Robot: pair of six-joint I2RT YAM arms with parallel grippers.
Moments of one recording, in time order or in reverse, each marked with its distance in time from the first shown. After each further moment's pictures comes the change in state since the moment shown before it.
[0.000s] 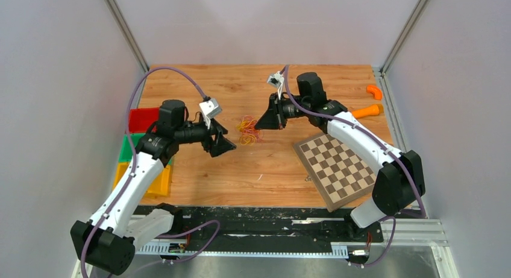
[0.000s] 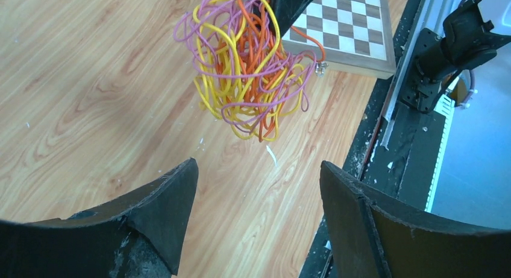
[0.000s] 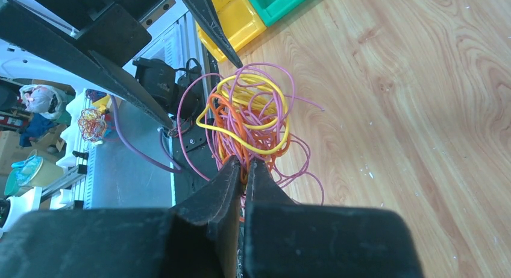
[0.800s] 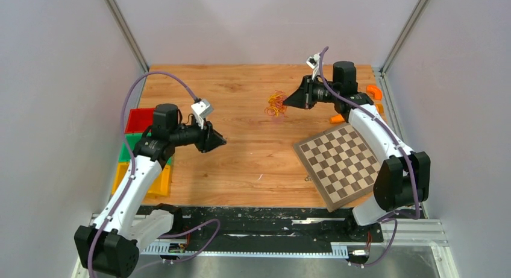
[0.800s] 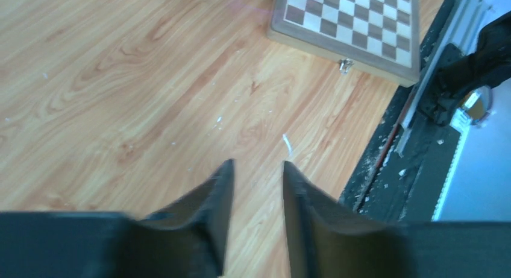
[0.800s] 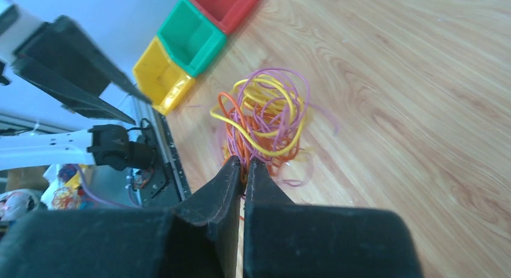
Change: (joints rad) left arm 0.083 -0.019 -0.063 0.015 -0.020 -0.031; right arm -0.296 0.005 0.011 0.007 0.034 0.048
